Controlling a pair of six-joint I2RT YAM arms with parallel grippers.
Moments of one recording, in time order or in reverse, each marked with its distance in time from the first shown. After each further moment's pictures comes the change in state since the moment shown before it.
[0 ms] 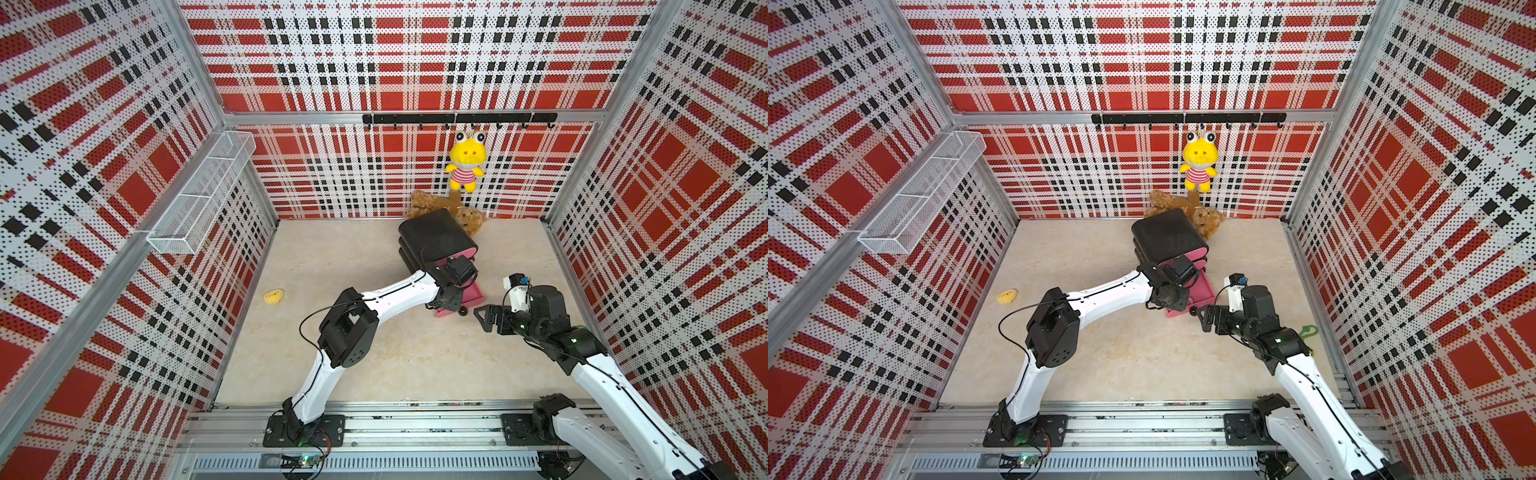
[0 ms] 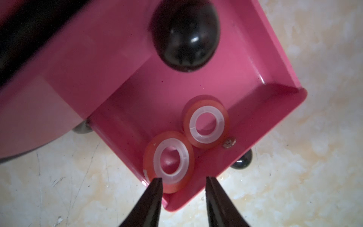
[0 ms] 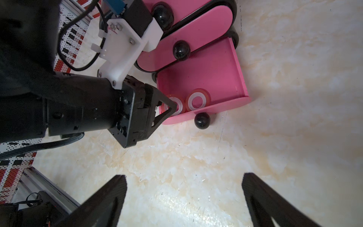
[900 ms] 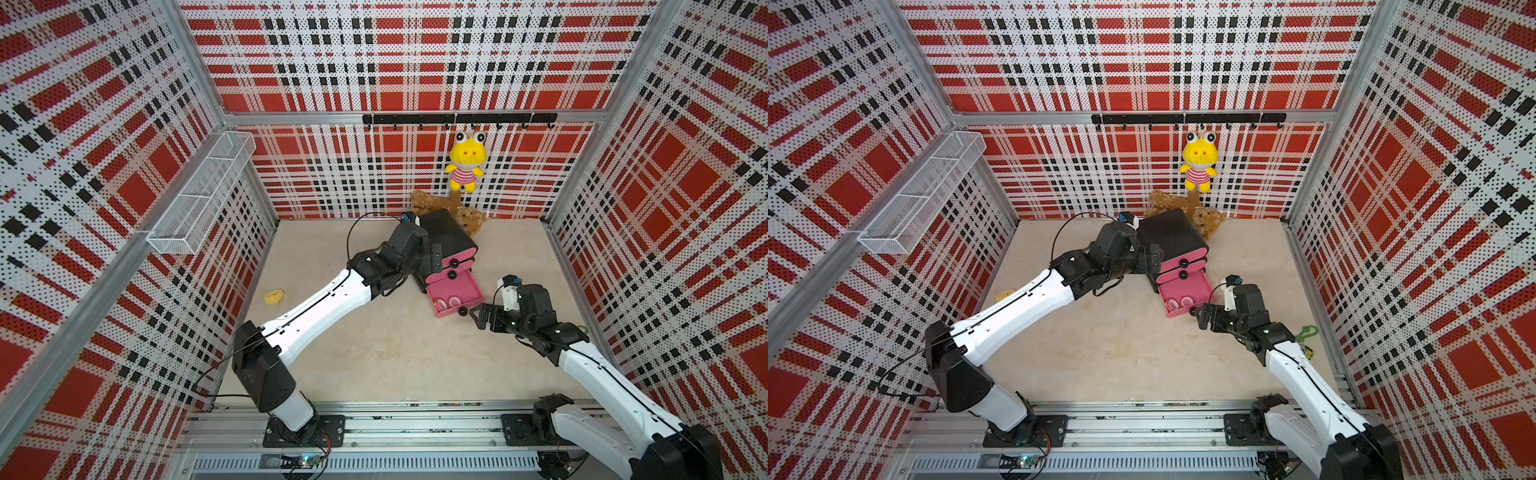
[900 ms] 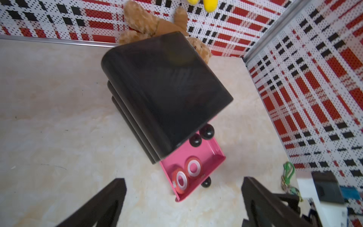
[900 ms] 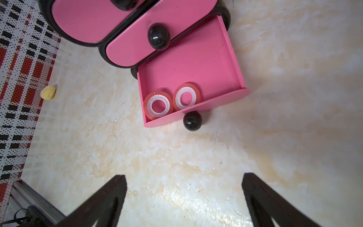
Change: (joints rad) left arm 0.157 -0.555 -0.286 0.280 -0.039 -0.002; right arm 0.000 0.151 -0.056 0.138 0.018 0.051
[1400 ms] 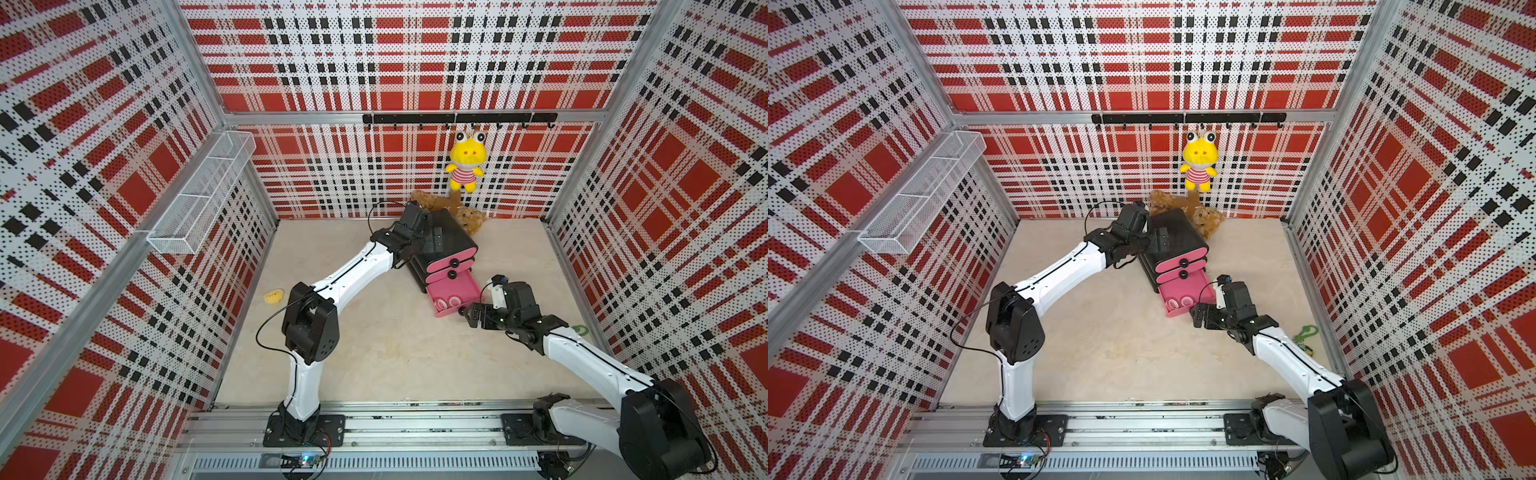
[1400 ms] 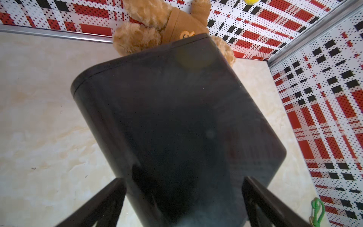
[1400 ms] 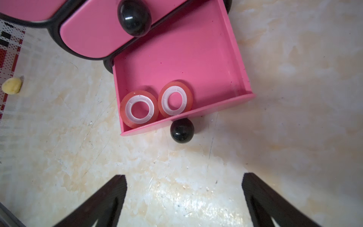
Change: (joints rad) left arm 0.133 0.380 0.293 0.020 0.112 0.029; right arm 0.046 0.193 -0.010 0.140 0.057 -0.021
